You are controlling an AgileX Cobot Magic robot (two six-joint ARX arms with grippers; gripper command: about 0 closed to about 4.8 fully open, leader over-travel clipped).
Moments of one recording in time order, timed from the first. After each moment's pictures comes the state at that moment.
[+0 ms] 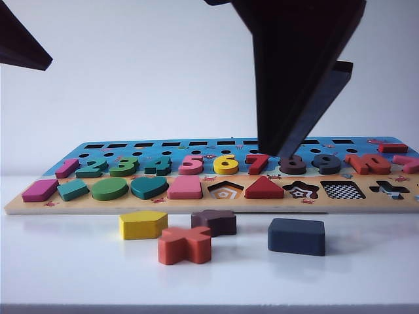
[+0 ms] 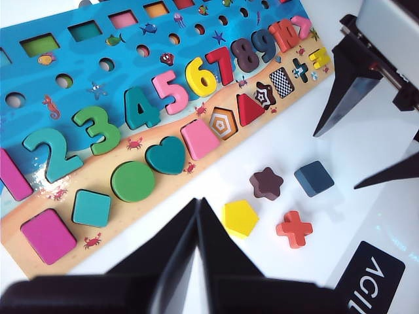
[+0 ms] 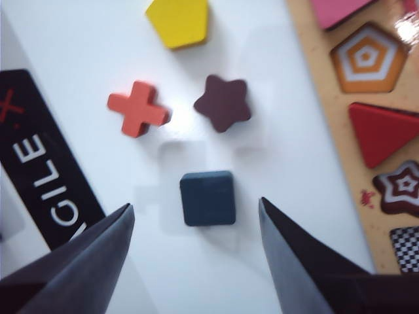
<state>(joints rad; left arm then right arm) -0.35 0.64 0.60 -0.57 0.57 0.03 0.94 1.46 1.17 -1.05 -0.12 -0.21</state>
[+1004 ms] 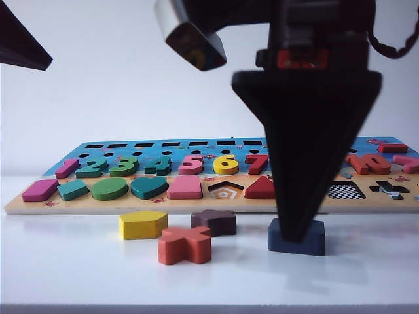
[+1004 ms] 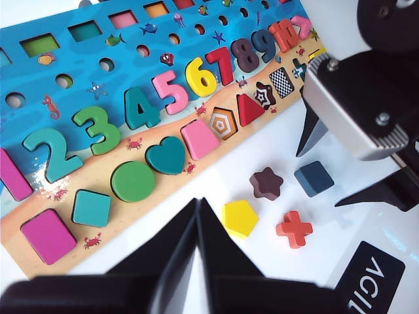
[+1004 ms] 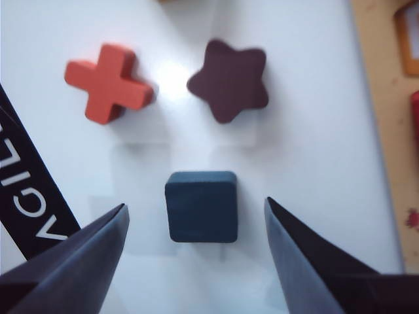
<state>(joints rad) -0.35 0.64 0.60 -0.57 0.57 0.03 0.94 1.56 1.11 -1.02 -0.10 -0.25</state>
